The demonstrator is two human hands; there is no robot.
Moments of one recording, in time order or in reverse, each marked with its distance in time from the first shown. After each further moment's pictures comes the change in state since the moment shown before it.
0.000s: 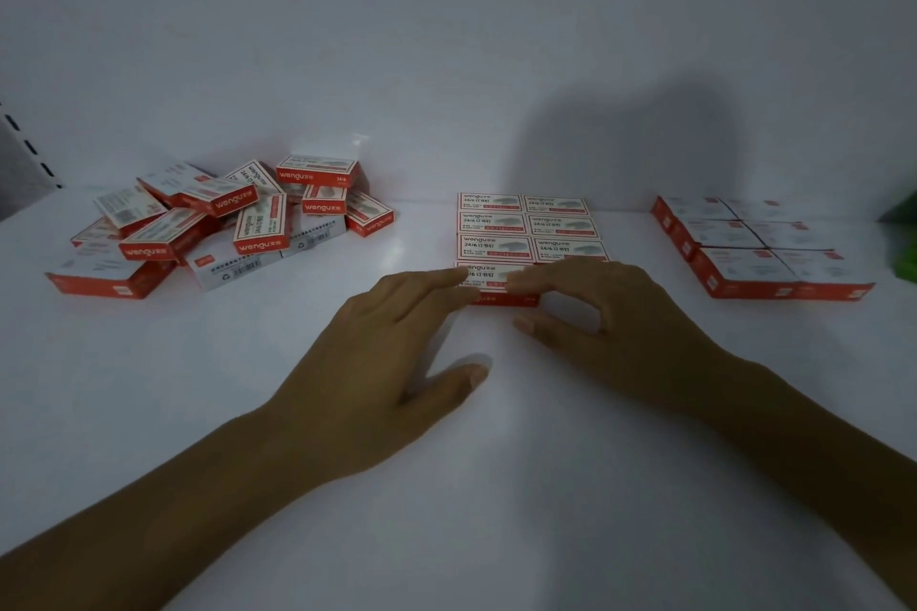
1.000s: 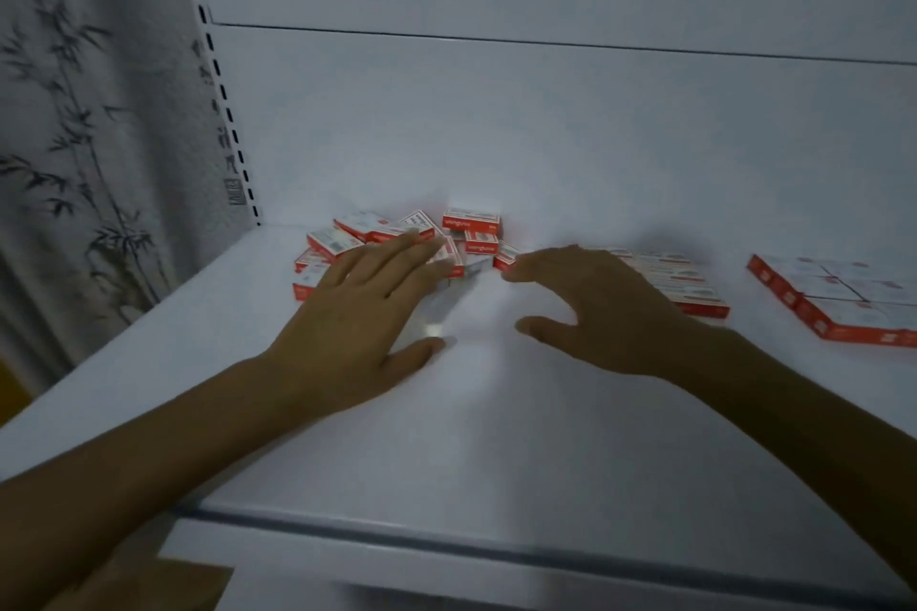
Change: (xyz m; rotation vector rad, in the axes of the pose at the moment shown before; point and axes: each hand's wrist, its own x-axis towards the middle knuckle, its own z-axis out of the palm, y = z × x) left_hand -0.073 -0.089 -0.096 0.481 0.074 0.037; right_hand 0.056 -0.118 0.025 -0.345 -0.029 -0.201
